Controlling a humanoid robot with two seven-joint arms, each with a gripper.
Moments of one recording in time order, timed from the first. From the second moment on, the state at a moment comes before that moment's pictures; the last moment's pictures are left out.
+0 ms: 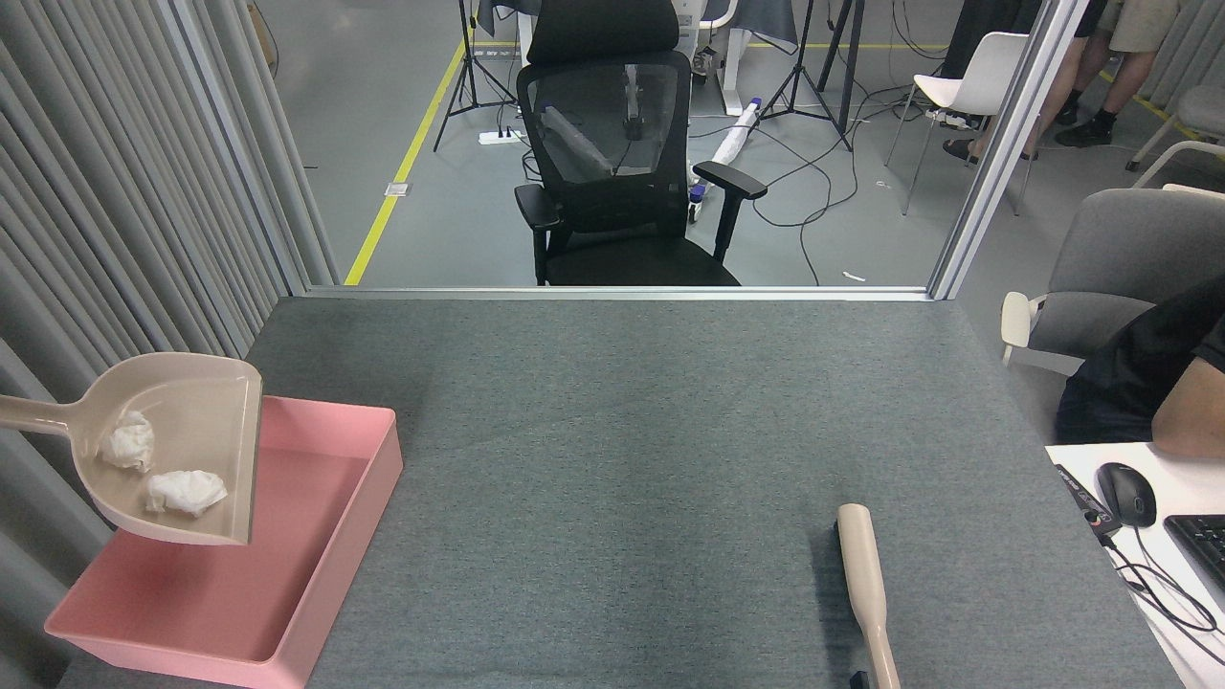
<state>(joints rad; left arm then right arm) -0.47 0.69 0.26 -0.68 -0.20 -0.57 -0.31 0.38 0.07 -0.08 -1.57 1.29 -0.10 -0.28</state>
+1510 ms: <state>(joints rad) -0.47 0.65 0.30 -1.07 0.02 -0.11 -0.46 0.38 0.08 -0.08 -1.57 1.29 -0.10 -0.28</state>
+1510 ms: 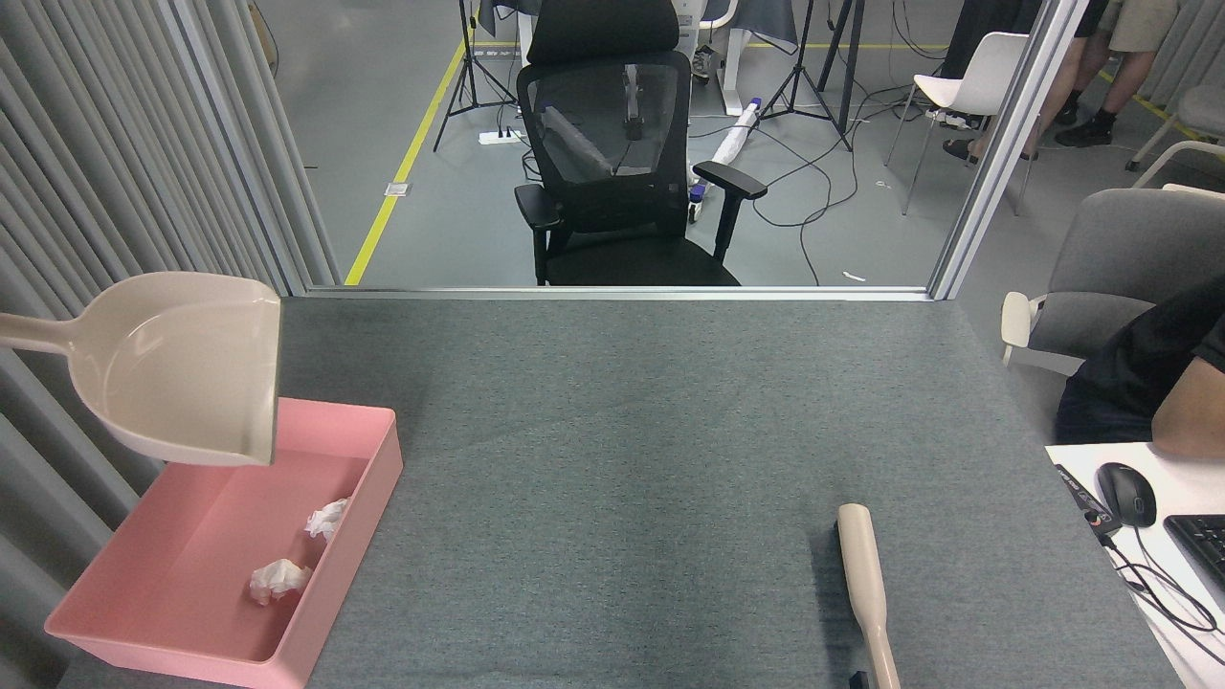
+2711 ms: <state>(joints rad) -0.05 -0.08 0.08 -1.59 -0.18 -0.10 -0.37 0.38 0.07 -0.09 -1.57 1.30 -0.10 -0.28</state>
